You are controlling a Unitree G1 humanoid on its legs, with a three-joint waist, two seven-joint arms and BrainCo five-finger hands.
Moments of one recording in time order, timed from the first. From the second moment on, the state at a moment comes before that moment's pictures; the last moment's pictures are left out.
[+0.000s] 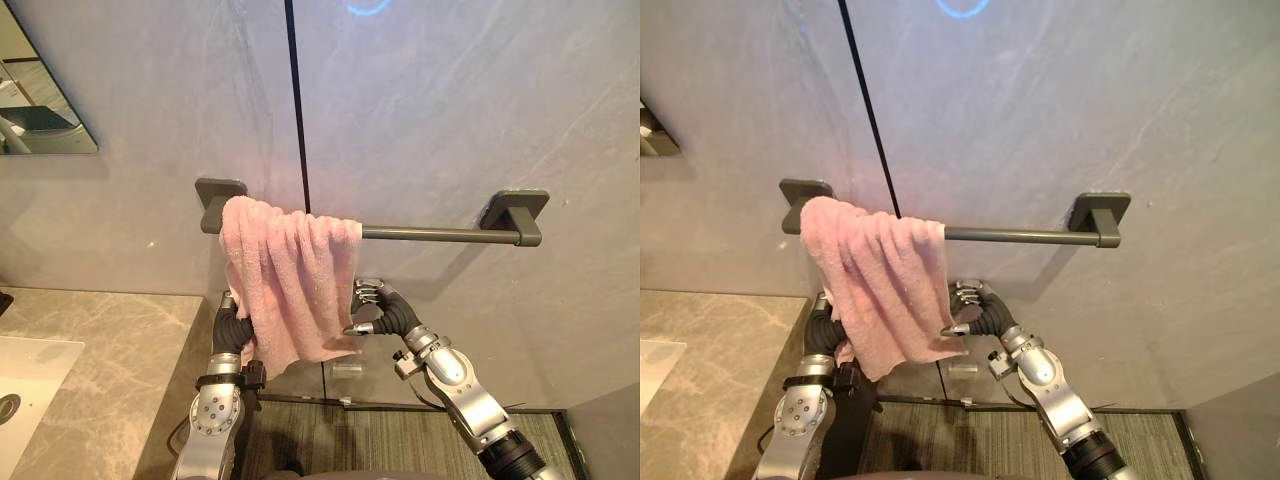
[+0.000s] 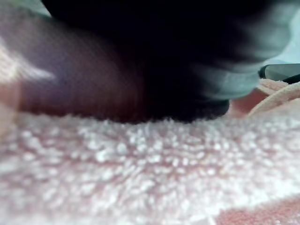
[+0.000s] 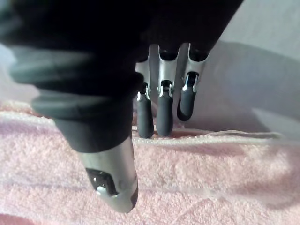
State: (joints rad) left arm 0.25 0.12 -0.08 -0.12 0.00 -0.25 0.16; right arm -0.08 -0.28 0.41 0.11 0.09 -0.19 0.09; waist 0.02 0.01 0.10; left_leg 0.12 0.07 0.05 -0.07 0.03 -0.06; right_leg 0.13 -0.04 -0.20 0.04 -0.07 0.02
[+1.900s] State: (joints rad) left arm 0.25 0.12 -0.03 -0.08 -0.03 -0.26 0.15; right arm -0.12 -0.13 0.36 0.16 0.09 -0.19 0.11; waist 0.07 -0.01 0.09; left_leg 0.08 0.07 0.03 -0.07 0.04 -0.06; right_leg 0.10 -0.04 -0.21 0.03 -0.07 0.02
